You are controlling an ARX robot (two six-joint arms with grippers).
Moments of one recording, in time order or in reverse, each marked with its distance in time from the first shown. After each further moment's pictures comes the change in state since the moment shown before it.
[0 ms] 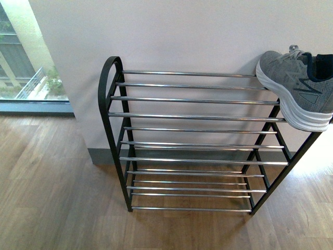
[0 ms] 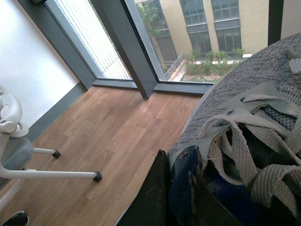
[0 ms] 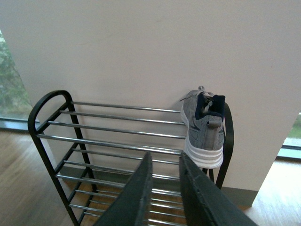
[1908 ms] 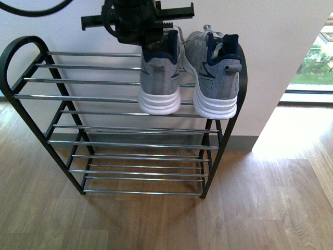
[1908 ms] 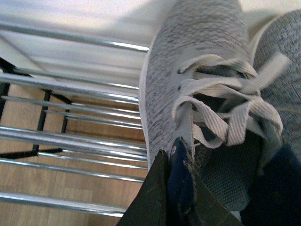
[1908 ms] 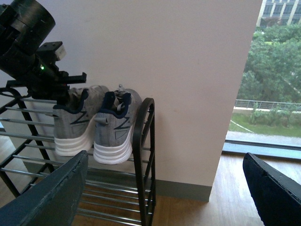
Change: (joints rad) left arm -0.066 1.941 1.585 -0.176 0.739 -0.579; right arm 0.003 -0.002 0.000 -0.002 0.000 0.000
